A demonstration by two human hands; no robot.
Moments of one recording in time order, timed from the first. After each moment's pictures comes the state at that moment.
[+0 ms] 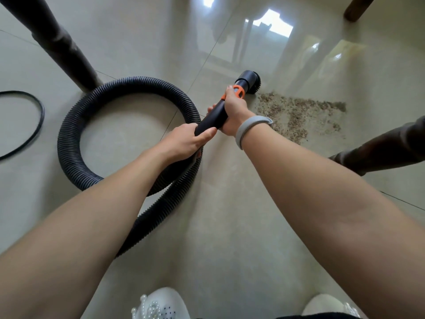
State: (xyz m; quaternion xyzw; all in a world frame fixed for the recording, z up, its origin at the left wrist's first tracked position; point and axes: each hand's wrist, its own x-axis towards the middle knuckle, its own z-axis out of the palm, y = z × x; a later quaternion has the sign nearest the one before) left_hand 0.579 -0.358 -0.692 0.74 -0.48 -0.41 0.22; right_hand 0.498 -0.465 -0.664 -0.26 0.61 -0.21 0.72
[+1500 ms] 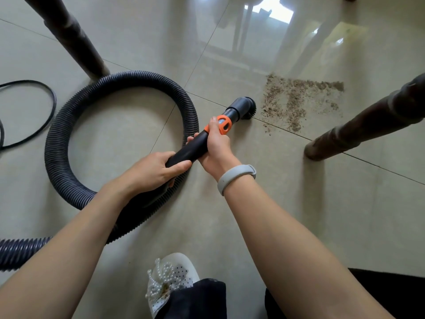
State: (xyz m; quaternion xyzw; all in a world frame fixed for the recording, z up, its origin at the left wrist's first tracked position) left_hand 0.586 -0.231 -0.679 0.73 -0.45 -0.48 0.17; right_hand 0.474 -0.336 -0.667 -0.17 0.59 -0.23 0.76
